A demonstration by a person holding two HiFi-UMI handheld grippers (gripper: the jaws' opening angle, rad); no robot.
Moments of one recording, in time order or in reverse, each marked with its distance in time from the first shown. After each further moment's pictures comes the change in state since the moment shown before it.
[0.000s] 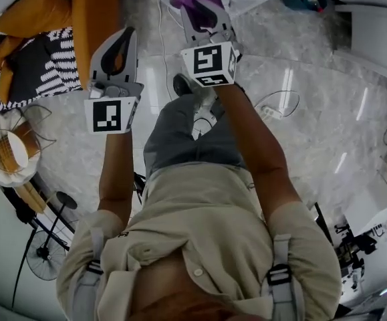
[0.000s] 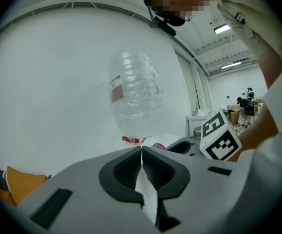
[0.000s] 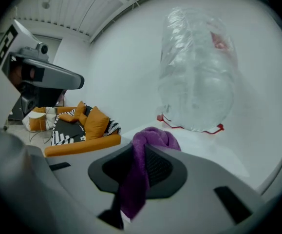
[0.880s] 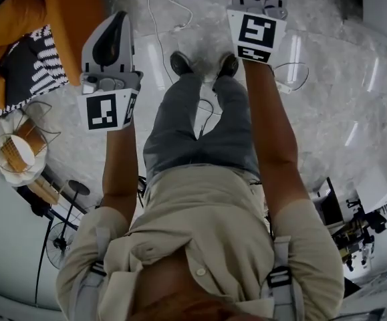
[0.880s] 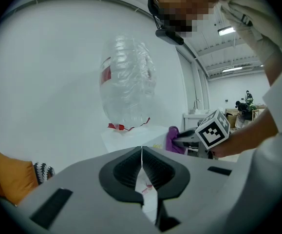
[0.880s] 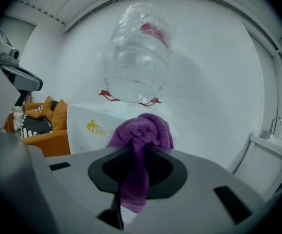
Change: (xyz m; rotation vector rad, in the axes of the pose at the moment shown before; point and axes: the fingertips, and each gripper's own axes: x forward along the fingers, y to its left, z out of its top) left arm 0.051 -0.056 -0.037 -0.093 -0.022 -0.026; right arm -0.044 -0.146 -0.099 0.106 0.039 -0.326
